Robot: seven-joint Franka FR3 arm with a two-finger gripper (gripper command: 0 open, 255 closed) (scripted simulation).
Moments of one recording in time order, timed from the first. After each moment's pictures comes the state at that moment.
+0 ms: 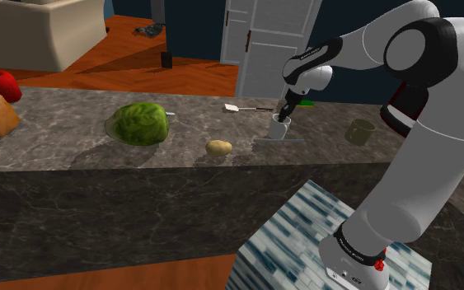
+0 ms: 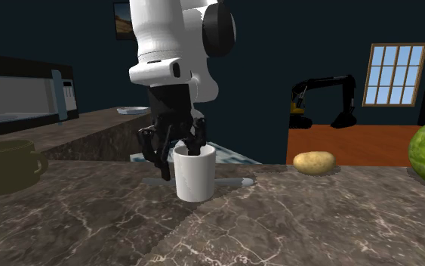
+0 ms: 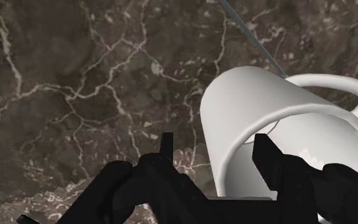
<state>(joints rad) -0.04 0.15 -0.52 -2.14 0.25 2.29 -0.88</state>
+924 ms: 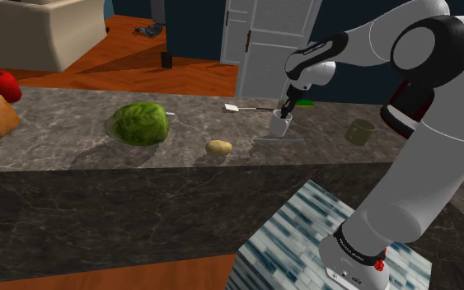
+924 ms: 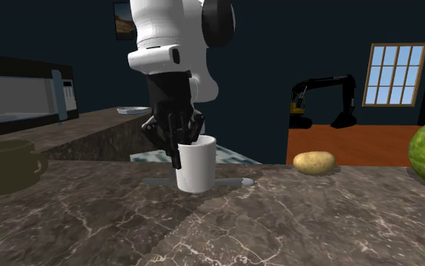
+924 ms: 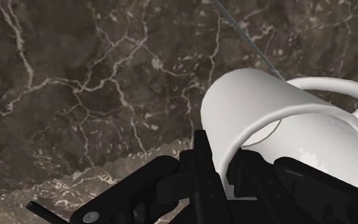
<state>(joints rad) -0.03 0.11 -0.52 -2.13 0.22 2.25 -0.85</state>
